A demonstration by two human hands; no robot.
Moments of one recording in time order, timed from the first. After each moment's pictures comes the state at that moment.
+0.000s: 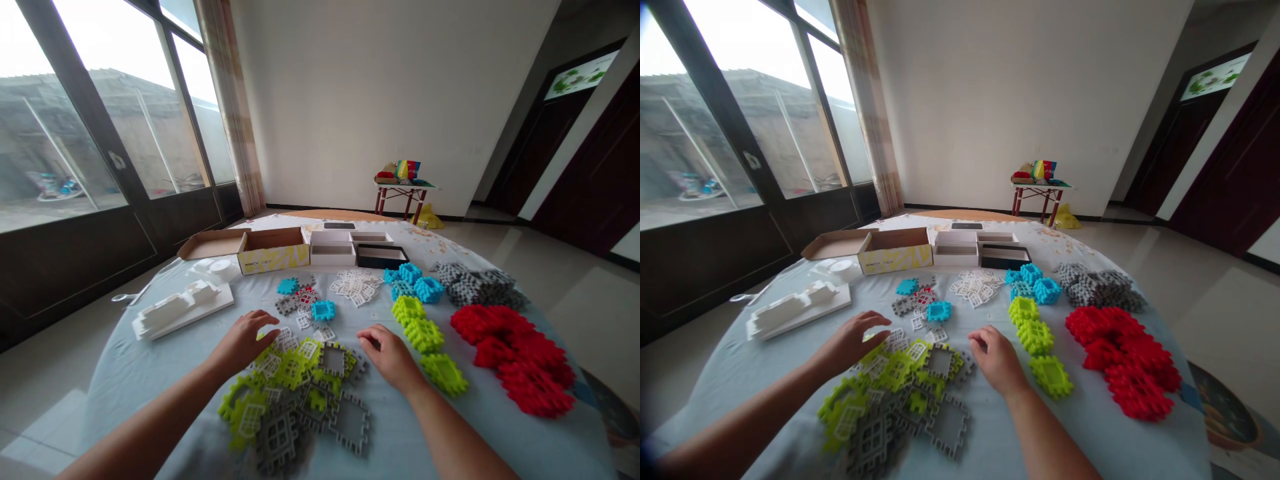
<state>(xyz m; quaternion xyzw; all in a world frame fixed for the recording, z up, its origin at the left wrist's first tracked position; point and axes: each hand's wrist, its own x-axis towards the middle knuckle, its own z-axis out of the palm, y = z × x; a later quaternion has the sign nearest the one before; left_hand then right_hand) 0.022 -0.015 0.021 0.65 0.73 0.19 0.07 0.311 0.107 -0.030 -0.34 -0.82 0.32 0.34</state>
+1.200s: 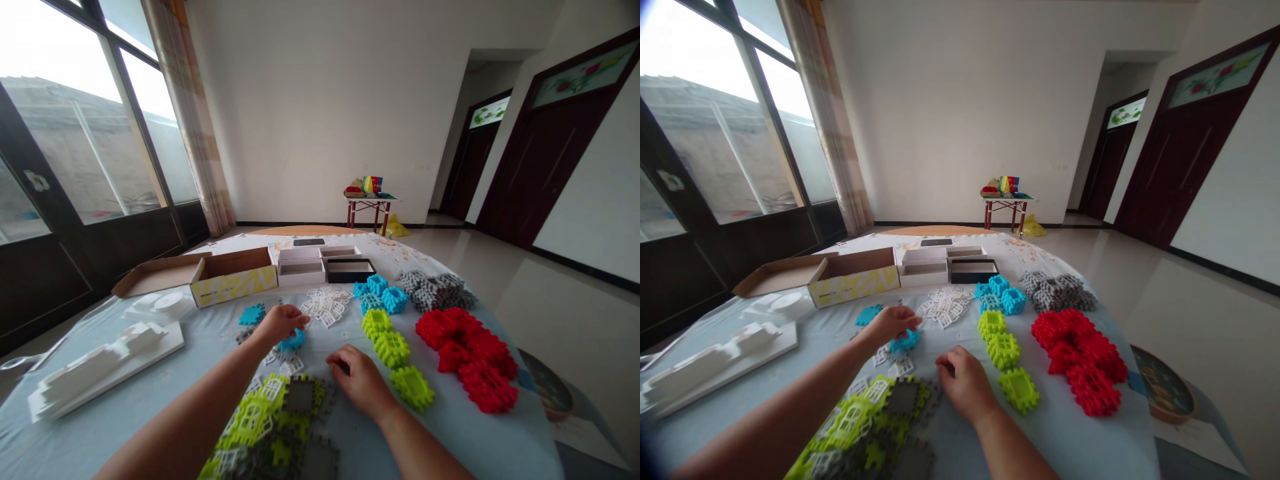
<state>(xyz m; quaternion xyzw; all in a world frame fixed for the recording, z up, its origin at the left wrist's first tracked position) 0.095 0.120 0.028 0.53 0.67 0.38 0.35 0.306 0.104 -0.020 -0.36 -0.80 0.33 0.33</state>
